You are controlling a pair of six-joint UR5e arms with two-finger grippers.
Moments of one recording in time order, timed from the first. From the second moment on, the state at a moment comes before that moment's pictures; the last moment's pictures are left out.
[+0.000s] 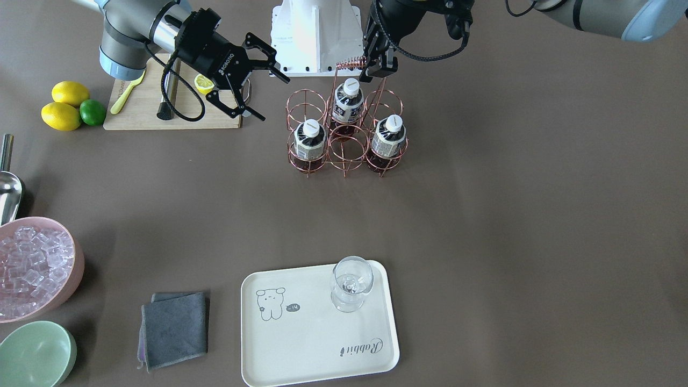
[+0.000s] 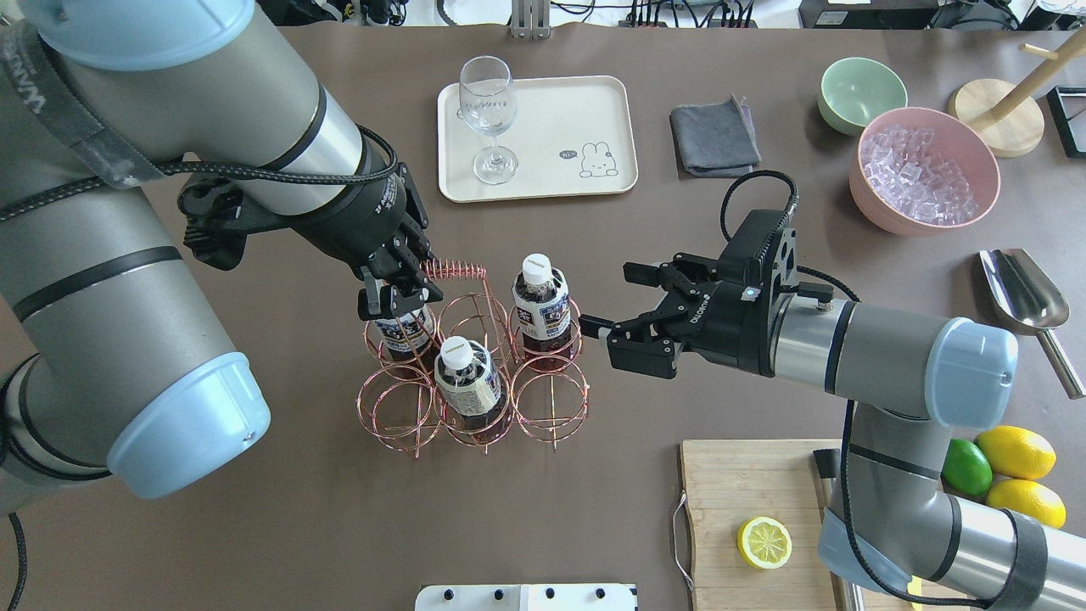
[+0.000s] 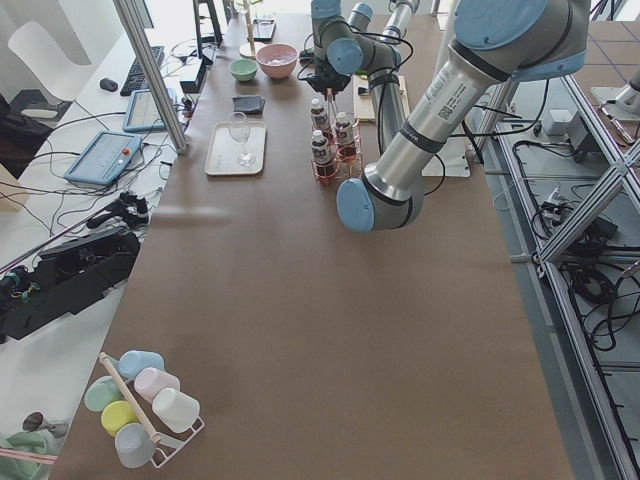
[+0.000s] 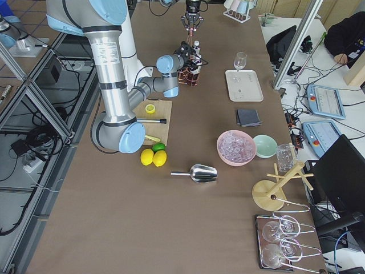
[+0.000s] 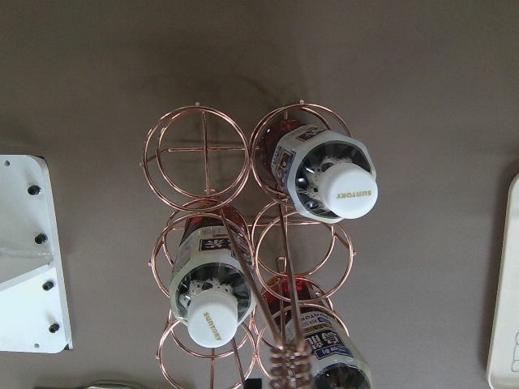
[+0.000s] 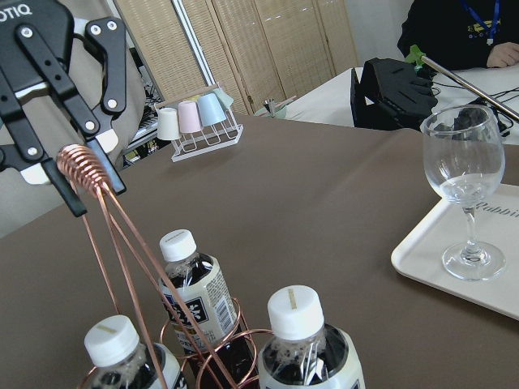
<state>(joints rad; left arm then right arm) -0.71 -2.32 -2.07 -1.25 -2.18 -2.76 0.45 -1.32 1.87 -0.31 1.59 0.70</state>
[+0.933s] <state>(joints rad) -0.70 -2.32 -2.07 -1.25 -2.19 -2.77 0.38 -1.22 1.80 -0.37 1.42 0.65</state>
